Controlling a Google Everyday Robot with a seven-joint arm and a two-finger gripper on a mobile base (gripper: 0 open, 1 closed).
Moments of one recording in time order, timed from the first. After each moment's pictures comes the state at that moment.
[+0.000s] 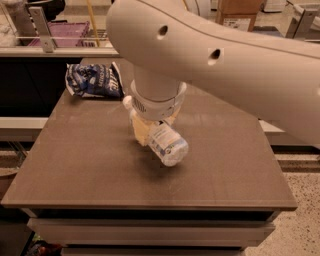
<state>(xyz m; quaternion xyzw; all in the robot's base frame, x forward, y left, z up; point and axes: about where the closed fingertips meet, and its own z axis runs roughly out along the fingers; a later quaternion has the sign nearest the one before) 0.482 0.003 0.877 -0.34 0.93 -0.03 0.14</state>
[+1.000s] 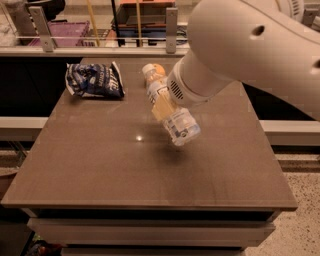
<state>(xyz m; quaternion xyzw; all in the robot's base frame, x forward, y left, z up) 0.519 -0.036 0.911 -0.29 0.91 0.04 0.29</state>
